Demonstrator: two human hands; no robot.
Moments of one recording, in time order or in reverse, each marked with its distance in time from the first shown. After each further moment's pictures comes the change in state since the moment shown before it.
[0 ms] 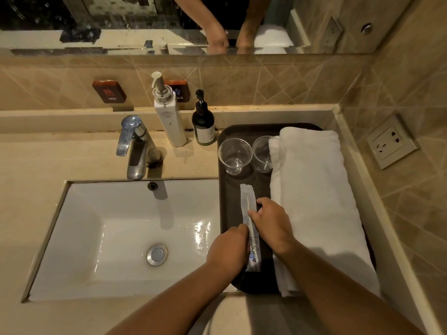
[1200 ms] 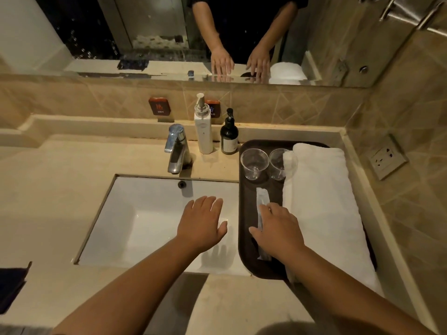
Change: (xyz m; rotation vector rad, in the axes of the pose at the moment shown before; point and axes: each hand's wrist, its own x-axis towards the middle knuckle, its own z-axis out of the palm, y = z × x) left_hand -0.058 -0.066 -0.085 0.393 0.256 -0.058; right_hand -0.079 -0.041 -0.029 -0.492 -0.033 -0.286
